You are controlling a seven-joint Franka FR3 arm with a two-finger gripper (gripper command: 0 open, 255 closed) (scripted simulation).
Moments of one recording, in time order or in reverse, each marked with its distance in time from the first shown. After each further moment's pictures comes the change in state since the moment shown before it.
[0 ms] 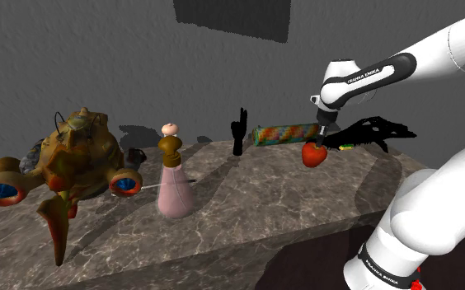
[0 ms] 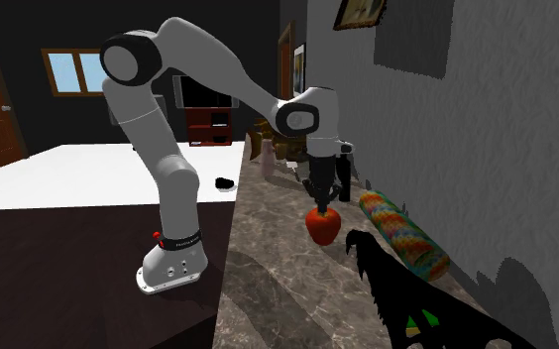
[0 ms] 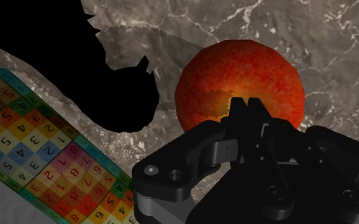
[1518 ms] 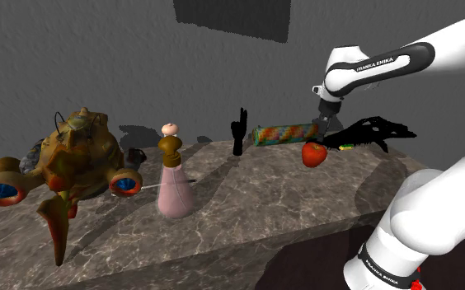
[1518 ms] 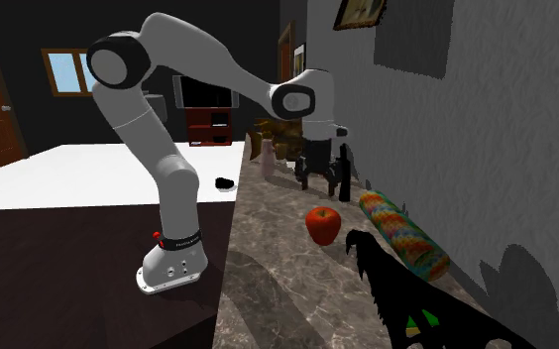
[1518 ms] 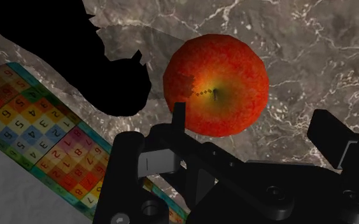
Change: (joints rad) arm -0.006 -0.095 0.060 0.036 -0.006 -0.142 0.042
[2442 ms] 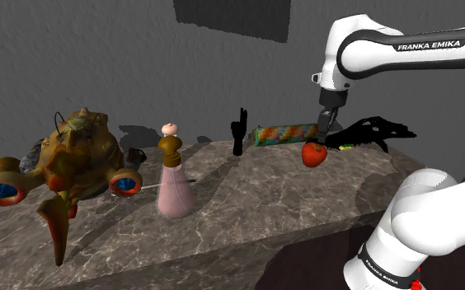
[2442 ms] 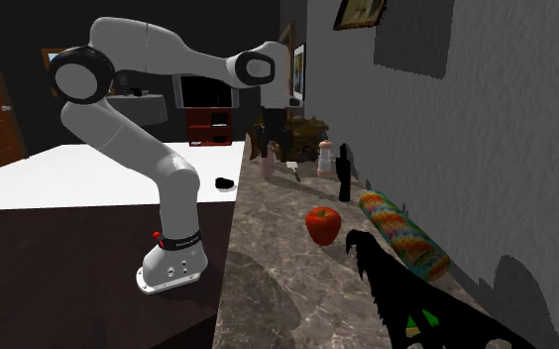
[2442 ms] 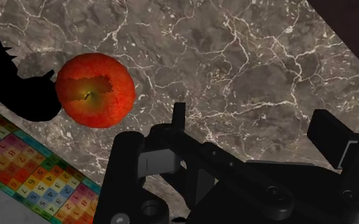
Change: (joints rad) arm 0.019 -0.339 0.325 -0.080 0.114 -0.381 0.337
